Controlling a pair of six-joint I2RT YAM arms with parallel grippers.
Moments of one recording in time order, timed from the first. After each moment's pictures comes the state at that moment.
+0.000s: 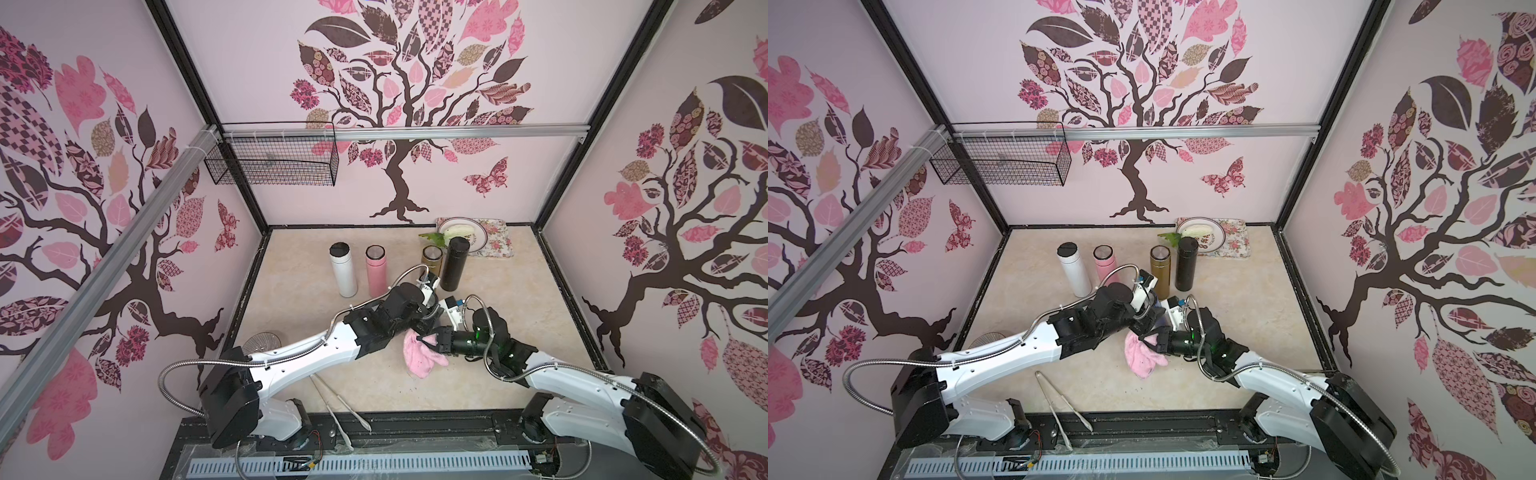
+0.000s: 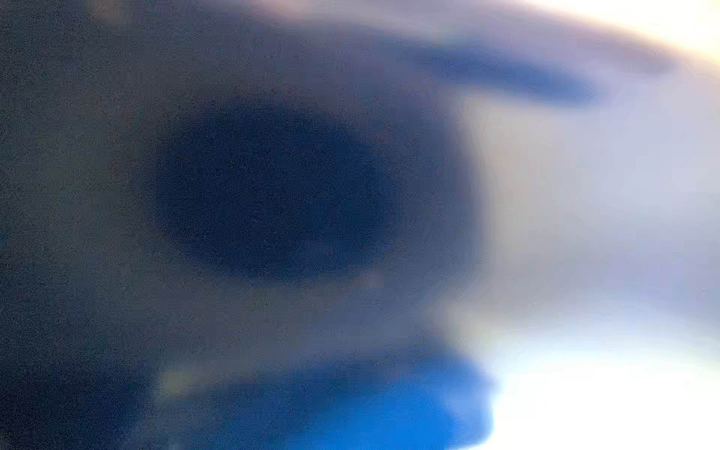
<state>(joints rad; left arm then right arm) -1.00 1.41 1.06 -0.22 -0.15 -0.17 0.72 1.09 0.39 0.32 -0.51 1.01</state>
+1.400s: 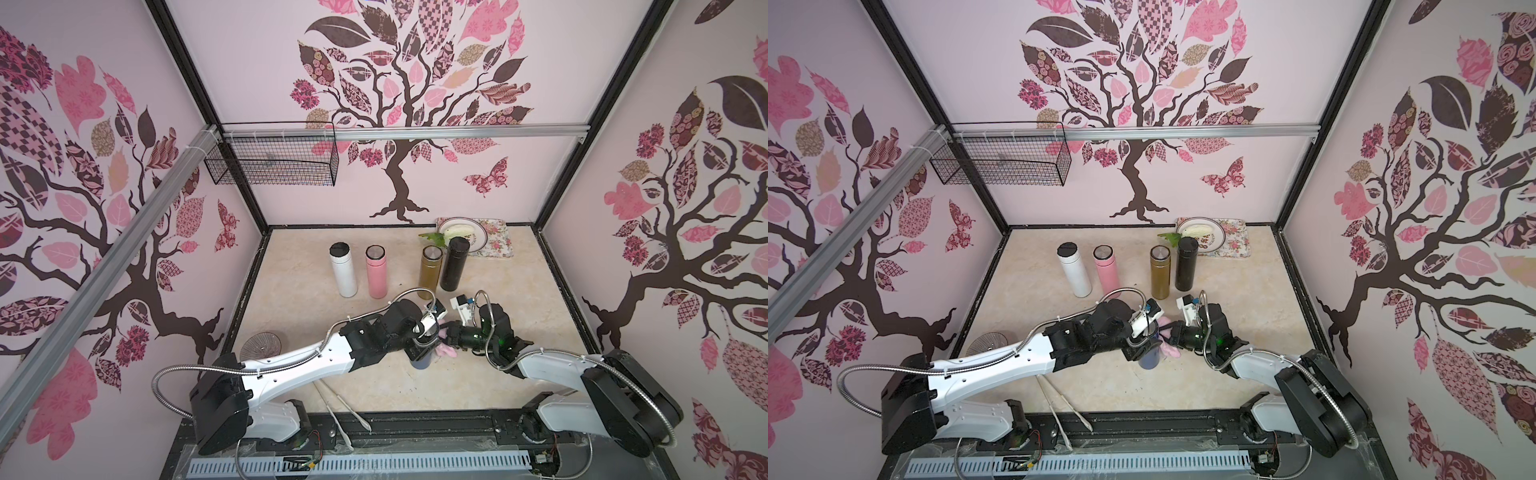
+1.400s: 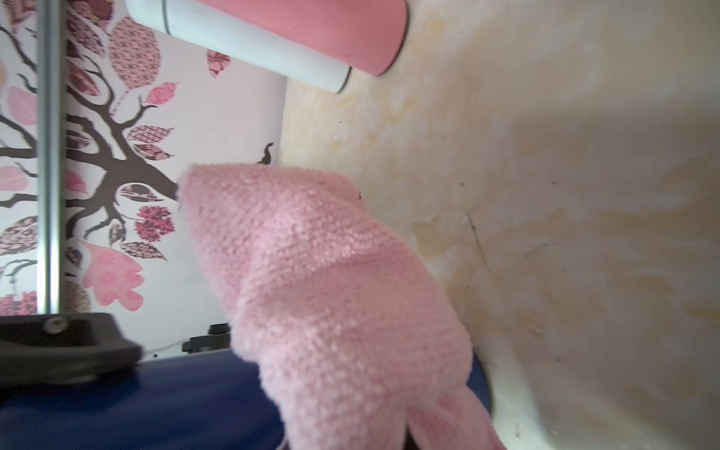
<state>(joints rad) -1.05 1.35 0.96 -0.28 0.00 0.01 0.51 1.29 0.32 0.59 -0.65 0.98</state>
